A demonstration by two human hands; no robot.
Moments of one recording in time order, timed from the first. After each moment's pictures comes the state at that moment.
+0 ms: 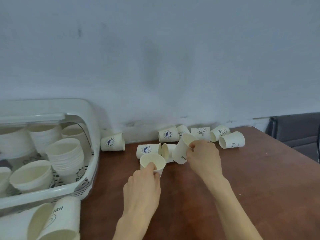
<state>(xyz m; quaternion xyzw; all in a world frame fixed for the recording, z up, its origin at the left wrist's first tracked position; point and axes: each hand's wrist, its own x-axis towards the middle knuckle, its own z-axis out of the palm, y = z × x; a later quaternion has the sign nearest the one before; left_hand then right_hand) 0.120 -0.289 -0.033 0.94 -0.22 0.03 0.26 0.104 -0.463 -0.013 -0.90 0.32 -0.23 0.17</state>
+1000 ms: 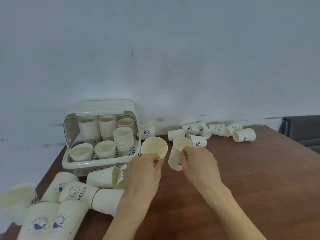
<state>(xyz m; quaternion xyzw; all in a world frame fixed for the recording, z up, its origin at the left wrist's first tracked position) 0.060 -0.147 0.023 0.93 -0.18 0.13 0.30 0.019 -0.295 0.027 -0.95 0.19 -0.23 0.11</state>
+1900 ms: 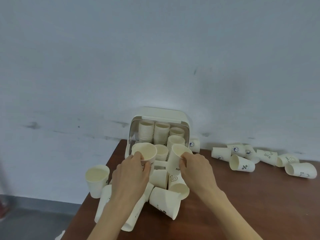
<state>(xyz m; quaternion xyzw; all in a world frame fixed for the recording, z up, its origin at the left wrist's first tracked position) 0.085 0.024 0.030 0.94 -0.06 0.18 0.29 0.079 -0.160 0.039 -0.97 0.05 -0.21 0.12</state>
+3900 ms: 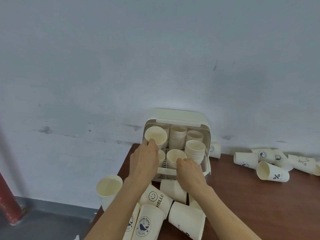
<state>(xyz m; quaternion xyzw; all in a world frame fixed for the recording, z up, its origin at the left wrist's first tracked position) 0.199 0.028 0.016 0.95 -0.10 0.22 0.22 0.184 -0.125 -0.022 -0.99 -0.04 -0.16 0.03</state>
